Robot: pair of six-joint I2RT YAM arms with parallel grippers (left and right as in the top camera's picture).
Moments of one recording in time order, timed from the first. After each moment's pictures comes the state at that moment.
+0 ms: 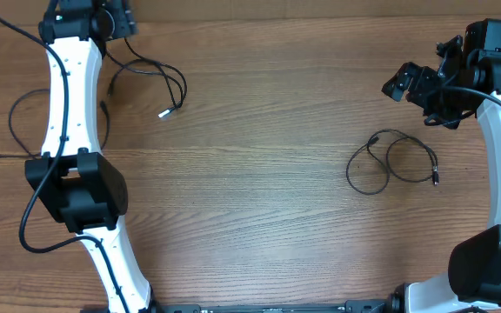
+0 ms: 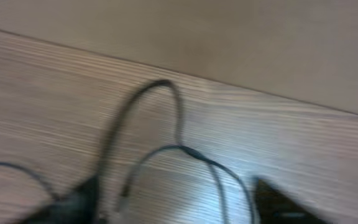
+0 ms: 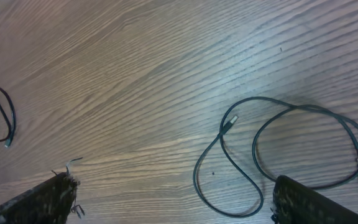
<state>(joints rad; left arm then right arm) 0.09 2.21 2.25 -0.84 -0.06 -0.16 -0.17 1.70 1.64 -1.12 -0.31 0.26</state>
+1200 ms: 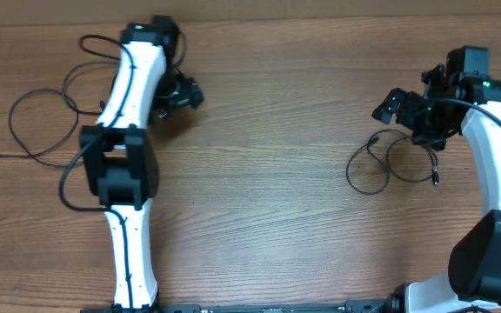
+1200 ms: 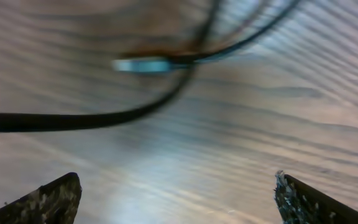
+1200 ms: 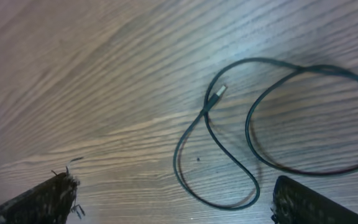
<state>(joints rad) -0.07 2.42 2.25 -1.45 0.00 -0.56 -0.17 1.71 1.42 -1.01 -0.31 0.25</state>
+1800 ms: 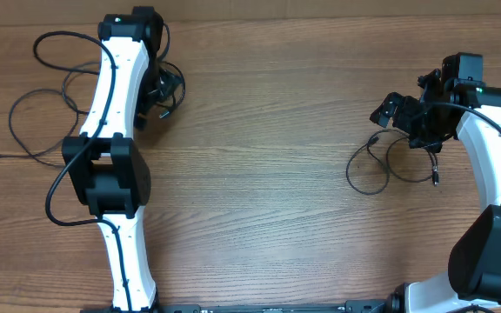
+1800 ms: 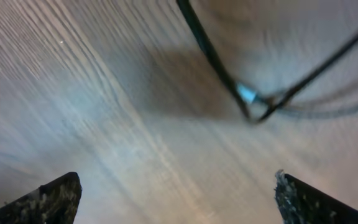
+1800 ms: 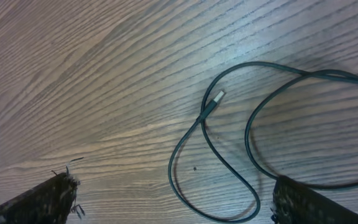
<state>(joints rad) -0.05 2.33 2.25 -1.50 -0.14 -1.15 -0.17 1.71 1.37 -0.94 -0.31 0.25</state>
